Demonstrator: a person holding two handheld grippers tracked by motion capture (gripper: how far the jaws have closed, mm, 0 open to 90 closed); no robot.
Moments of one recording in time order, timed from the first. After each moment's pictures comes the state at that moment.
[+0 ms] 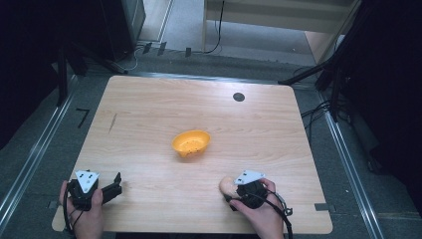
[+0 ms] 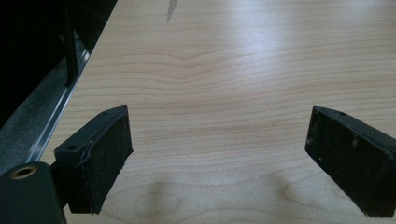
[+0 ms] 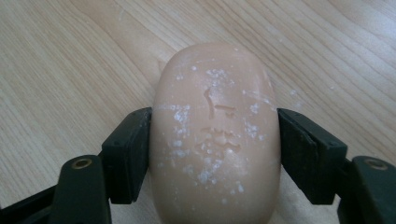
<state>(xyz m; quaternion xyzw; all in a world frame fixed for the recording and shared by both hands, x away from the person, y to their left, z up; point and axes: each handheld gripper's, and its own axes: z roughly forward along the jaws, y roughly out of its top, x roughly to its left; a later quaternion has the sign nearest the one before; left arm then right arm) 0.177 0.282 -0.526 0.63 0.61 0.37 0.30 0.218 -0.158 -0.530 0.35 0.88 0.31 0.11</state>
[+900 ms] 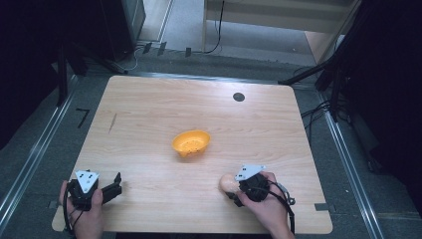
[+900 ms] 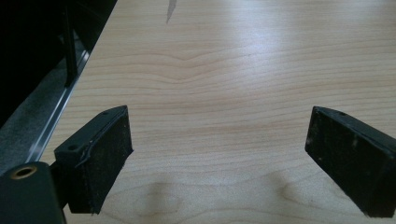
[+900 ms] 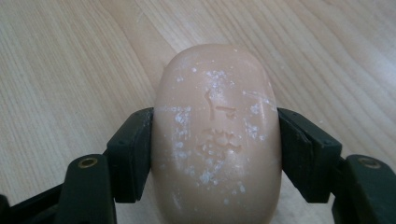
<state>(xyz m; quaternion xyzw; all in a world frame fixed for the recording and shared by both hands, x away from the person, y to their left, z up) 0.177 0.282 -0.526 0.63 0.61 0.37 0.31 0.238 -0.166 -0.517 0.26 0.91 0.31 0.09</state>
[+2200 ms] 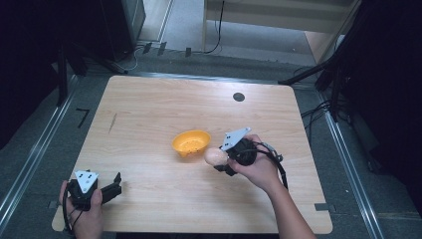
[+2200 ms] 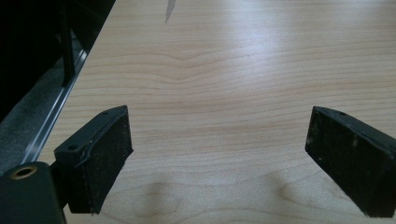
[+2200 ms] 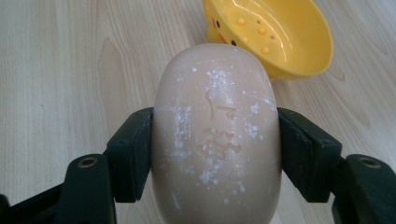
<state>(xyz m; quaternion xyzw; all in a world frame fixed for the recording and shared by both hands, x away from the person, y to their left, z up) 0.177 0.283 -0.525 0.63 0.61 0.36 0.31 0.317 -0.128 -0.458 0.10 0.94 0.33 0.06</state>
